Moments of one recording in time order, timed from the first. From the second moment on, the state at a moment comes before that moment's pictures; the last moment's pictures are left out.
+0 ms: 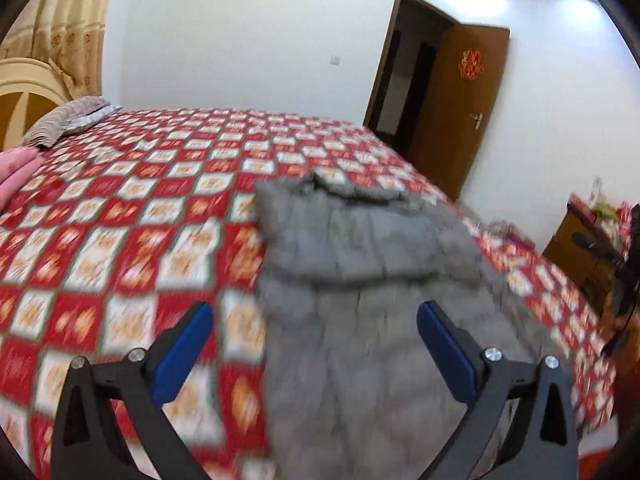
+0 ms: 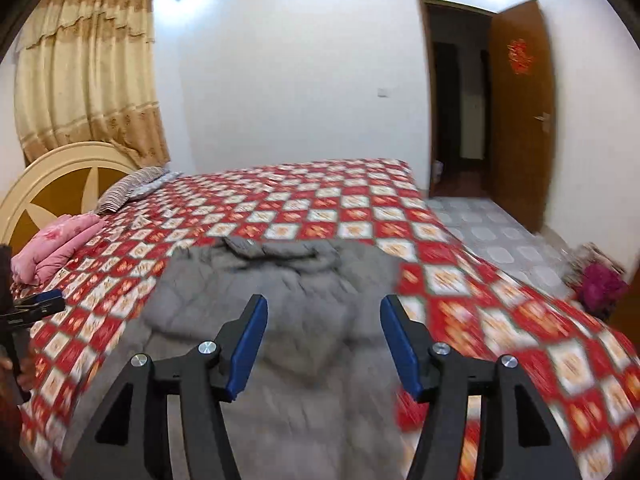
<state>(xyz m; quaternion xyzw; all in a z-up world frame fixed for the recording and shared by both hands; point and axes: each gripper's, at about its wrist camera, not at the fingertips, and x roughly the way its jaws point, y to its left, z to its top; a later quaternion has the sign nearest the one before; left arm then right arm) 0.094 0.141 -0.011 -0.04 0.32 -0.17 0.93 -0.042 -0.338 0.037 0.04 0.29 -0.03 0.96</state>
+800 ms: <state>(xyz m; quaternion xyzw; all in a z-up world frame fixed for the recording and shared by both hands) 0.007 0.141 -0.125 -0.11 0.44 -0.17 0.88 -0.205 -0.327 -0.004 0.02 0.41 -0.02 0.91</state>
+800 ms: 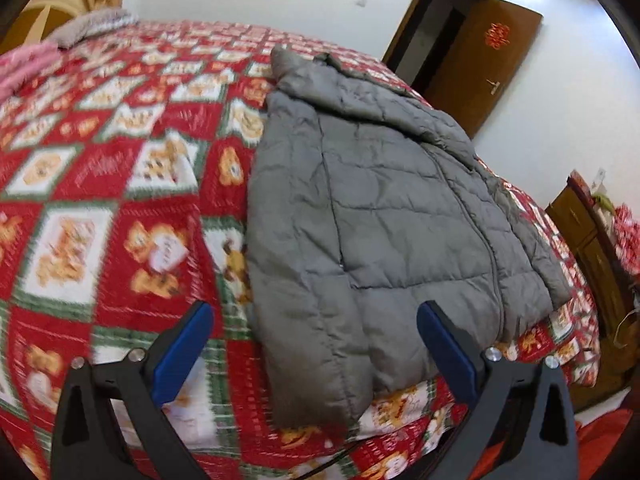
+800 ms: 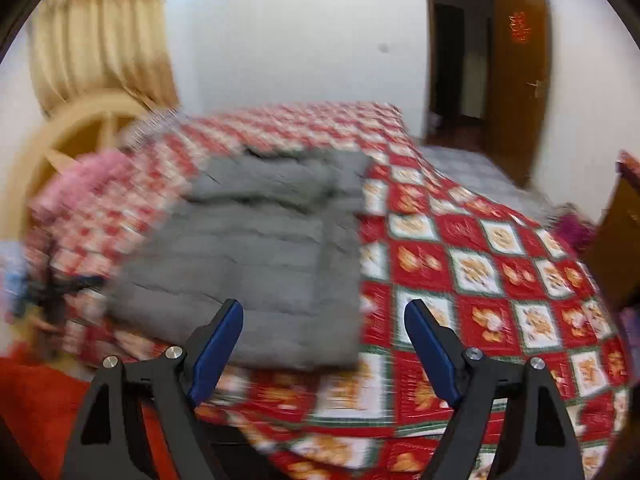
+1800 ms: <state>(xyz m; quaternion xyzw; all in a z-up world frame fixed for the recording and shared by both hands) 0.007 0.079 -0.147 0.01 0.46 -0.09 0.88 -0.157 -0.330 -0.109 0.03 0.48 -0.06 0.88</state>
